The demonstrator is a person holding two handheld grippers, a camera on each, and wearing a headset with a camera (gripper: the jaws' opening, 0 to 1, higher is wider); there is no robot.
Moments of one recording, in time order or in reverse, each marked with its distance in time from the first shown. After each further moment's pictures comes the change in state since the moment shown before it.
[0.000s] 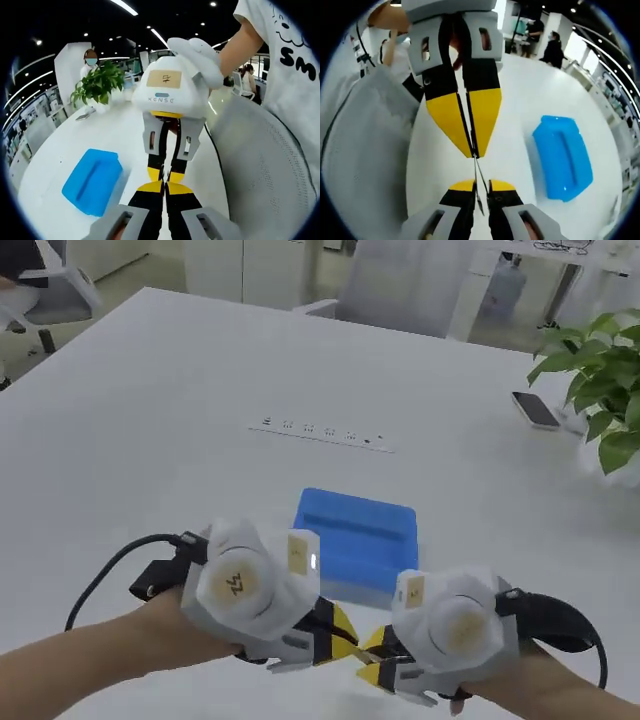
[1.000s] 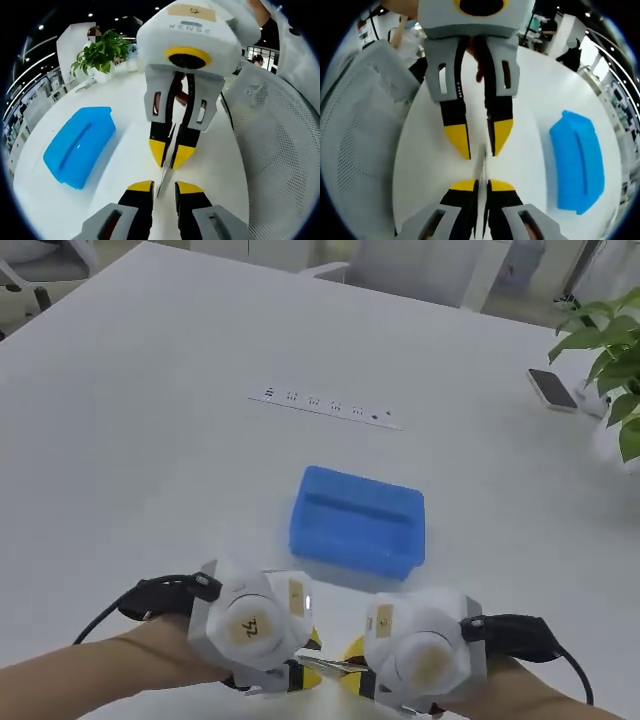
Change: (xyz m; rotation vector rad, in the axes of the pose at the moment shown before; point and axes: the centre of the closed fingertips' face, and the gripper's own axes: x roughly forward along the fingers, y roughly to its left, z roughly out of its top) left arm 0.032 0.001 -0.080 -0.060 0.166 0.027; right arm 0.025 0.005 -0.010 -0.101 0.033 0.033
